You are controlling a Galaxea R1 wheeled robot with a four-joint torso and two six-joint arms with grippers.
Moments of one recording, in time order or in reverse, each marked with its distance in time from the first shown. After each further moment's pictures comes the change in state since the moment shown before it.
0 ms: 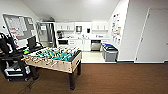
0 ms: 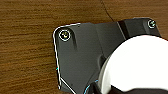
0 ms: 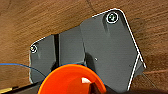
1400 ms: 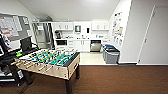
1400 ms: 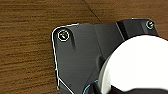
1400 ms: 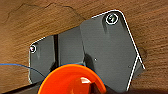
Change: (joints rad) left arm 0.000 0.001 0.001 0.001 -0.003 0.000; right arm 0.002 0.001 -0.004 -0.008 0.000 0.000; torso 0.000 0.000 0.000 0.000
